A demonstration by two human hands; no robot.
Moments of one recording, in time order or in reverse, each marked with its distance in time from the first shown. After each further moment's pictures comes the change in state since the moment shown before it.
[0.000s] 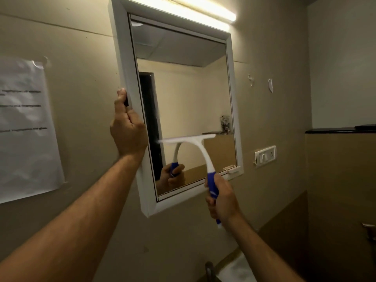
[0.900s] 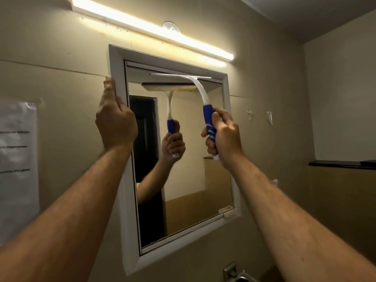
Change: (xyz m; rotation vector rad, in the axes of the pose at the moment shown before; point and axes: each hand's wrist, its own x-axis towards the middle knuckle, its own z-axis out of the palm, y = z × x) left_hand 0.103 0.033 0.047 0.209 0.090 0.114; right_hand 0.117 -0.202 0.001 0.041 -0.009 -0.449
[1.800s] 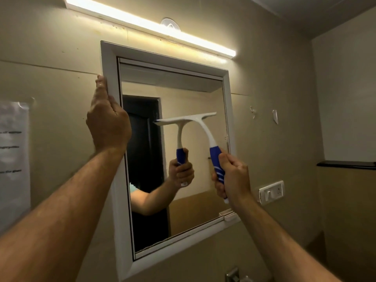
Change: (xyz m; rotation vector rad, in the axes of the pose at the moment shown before) left_hand 0.001 -0.007 0.006 0.085 0.041 0.070; right_hand -0.039 0.066 -0.038 -0.010 0.092 0.191
